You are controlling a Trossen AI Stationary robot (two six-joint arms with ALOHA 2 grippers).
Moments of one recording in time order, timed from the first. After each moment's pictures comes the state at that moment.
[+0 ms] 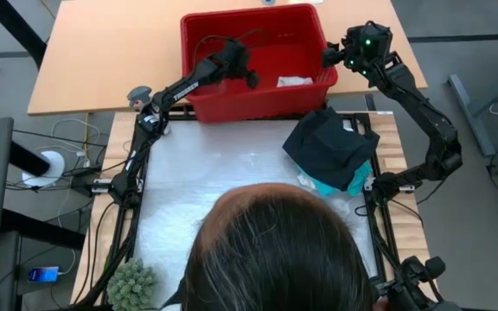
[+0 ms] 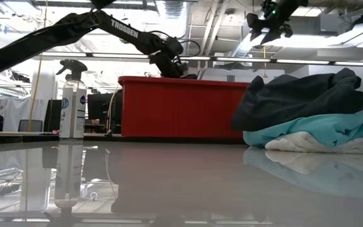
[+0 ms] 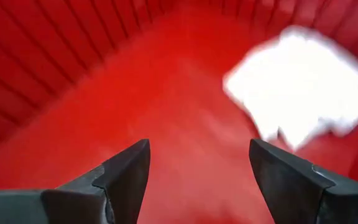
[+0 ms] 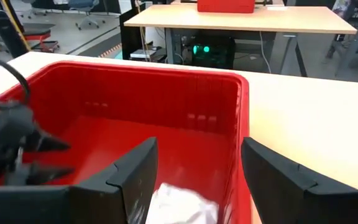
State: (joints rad) left arm 0.79 2.36 2.31 -0.62 -0.09 0.06; right arm -1.00 1.35 1.52 -0.42 0.20 0.09
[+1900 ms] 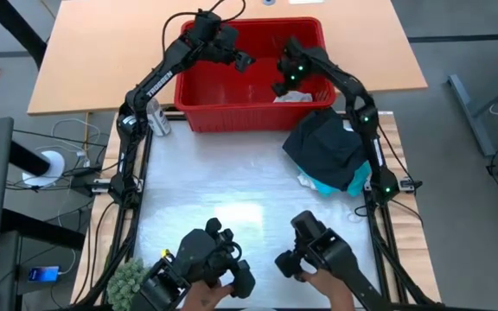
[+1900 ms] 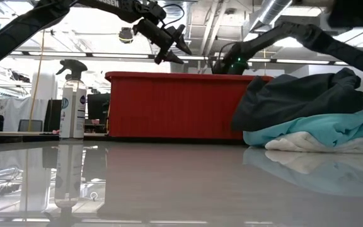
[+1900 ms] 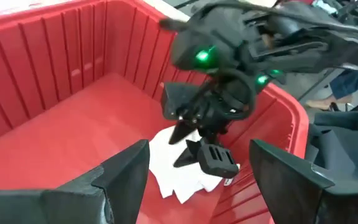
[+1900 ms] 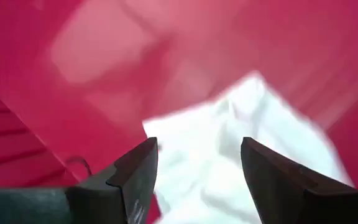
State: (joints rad) left arm 0.86 2.13 2.35 -0.65 0.39 -0.15; right arm -0.96 2.34 2.30 -1.11 -0.23 -0.06
